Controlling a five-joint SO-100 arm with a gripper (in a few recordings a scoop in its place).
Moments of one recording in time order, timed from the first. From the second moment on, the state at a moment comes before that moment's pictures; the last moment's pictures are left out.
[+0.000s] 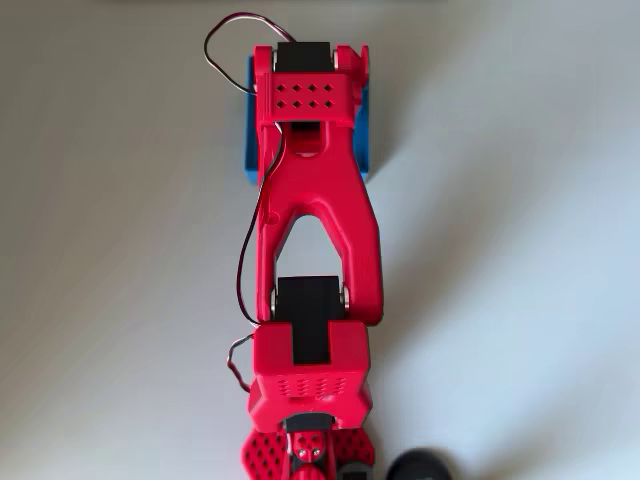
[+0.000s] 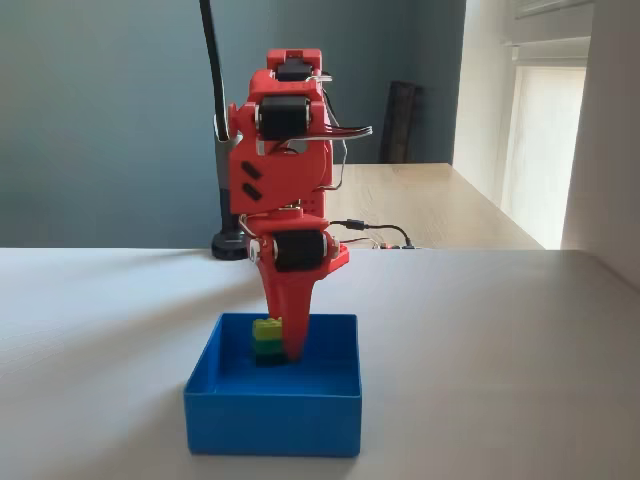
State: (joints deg) arm 1.8 72.4 76.6 64.9 -19.7
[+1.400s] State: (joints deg) arm -3.9 94.1 85.0 64.9 -9.2
